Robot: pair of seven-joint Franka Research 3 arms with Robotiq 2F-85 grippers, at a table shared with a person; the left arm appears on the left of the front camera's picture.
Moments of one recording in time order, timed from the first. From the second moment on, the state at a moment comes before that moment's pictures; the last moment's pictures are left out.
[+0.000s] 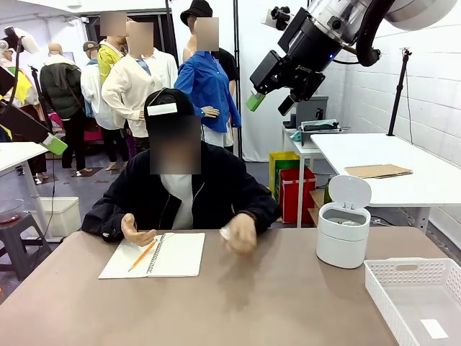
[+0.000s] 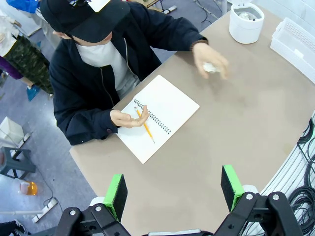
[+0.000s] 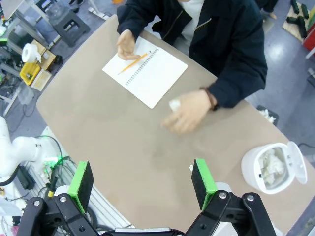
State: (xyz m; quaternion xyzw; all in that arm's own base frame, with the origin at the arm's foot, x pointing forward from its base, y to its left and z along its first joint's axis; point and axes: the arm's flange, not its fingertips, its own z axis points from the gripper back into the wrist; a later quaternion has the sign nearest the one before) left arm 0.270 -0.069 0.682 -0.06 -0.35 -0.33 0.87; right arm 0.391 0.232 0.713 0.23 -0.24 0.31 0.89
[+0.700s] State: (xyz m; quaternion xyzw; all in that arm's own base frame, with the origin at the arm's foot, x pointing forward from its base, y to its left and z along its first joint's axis) left arm 0.270 -0.069 0.682 -0.06 -0.35 -0.33 0.87; right arm 0.391 0.232 0.713 0.23 -0.24 0.31 0.89
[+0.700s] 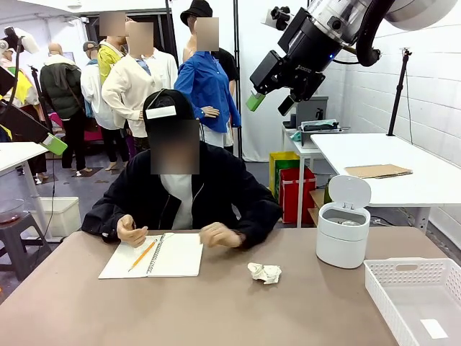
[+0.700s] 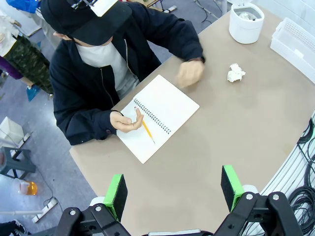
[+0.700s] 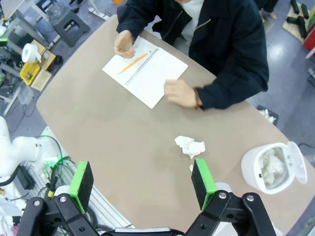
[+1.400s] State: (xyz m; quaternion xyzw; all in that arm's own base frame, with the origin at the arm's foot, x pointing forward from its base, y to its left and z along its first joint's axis) left arm 0.270 -0.069 0.682 -0.06 -0.35 -0.33 0.87; right arm 0.394 0.240 0.660 0.21 -0.09 0.25 0.94
